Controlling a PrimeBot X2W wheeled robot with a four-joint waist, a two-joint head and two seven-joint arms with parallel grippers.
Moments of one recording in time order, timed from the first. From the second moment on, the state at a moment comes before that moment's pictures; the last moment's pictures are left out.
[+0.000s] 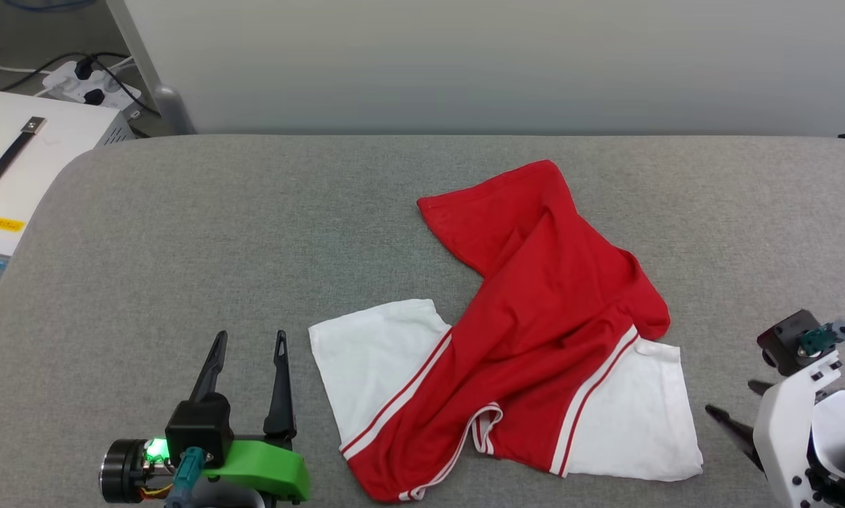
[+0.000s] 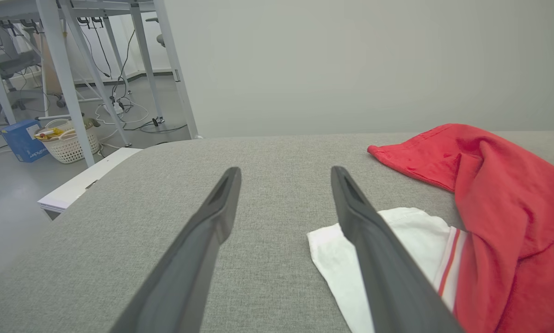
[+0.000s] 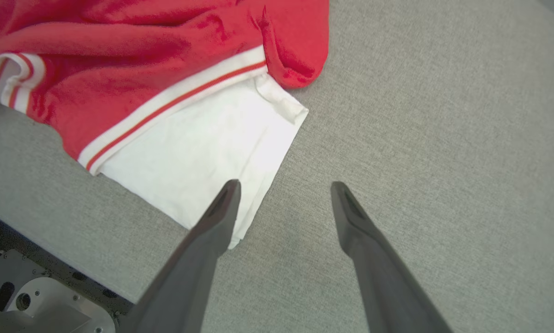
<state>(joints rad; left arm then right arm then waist) 0.03 0.05 -0.05 0.09 -0.03 0.02 -0.26 -0.11 -0.66 0.35 -0.07 0.57 0.13 0.62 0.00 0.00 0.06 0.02</state>
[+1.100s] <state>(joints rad) -0.02 0.05 -0.05 0.10 -0.04 0.03 -0.26 -0.28 -0.78 0.51 0.41 0.75 0.13 0.46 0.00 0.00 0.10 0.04</state>
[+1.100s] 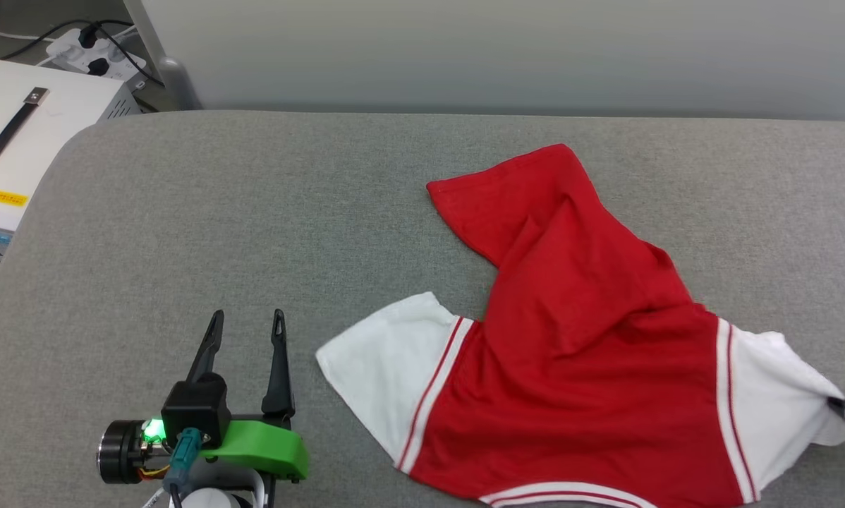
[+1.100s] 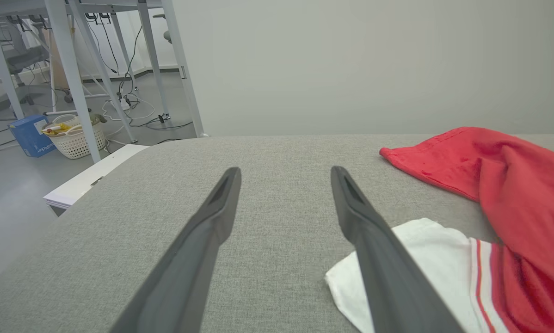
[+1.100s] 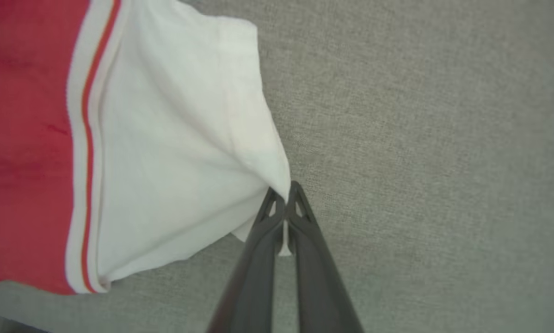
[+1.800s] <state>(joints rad) -0.07 0.17 -0.02 0.11 -0.03 -0.07 -0.26 -0.20 -0.55 0.13 0.34 0.39 0.13 -0.11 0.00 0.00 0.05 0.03</state>
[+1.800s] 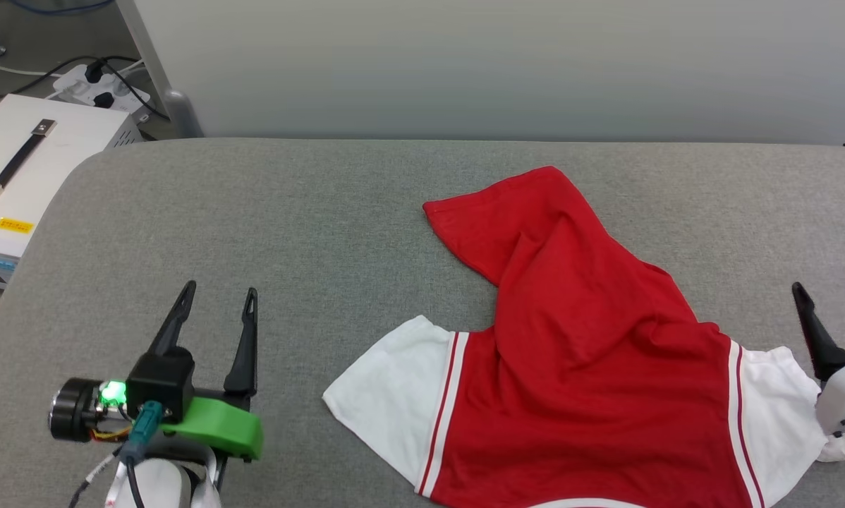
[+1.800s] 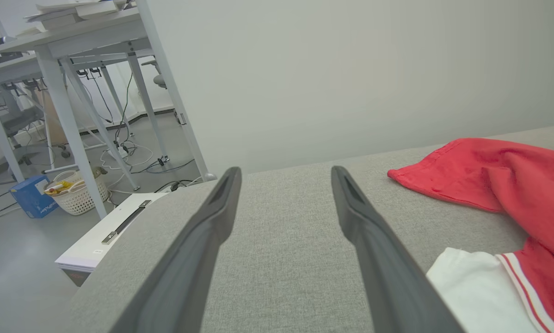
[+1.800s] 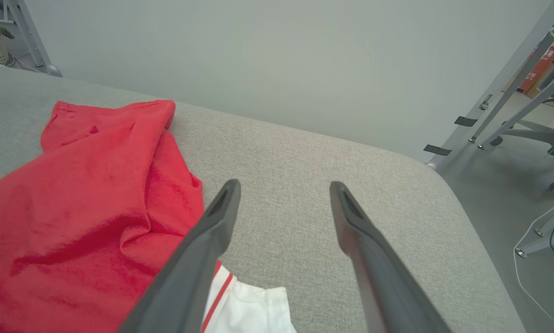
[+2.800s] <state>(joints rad) -0.63 0.62 -1.00 0.30 -0.88 -0.13 0.63 0.02 -0.21 0.11 0.09 0.09 0.13 -0.22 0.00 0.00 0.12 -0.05</state>
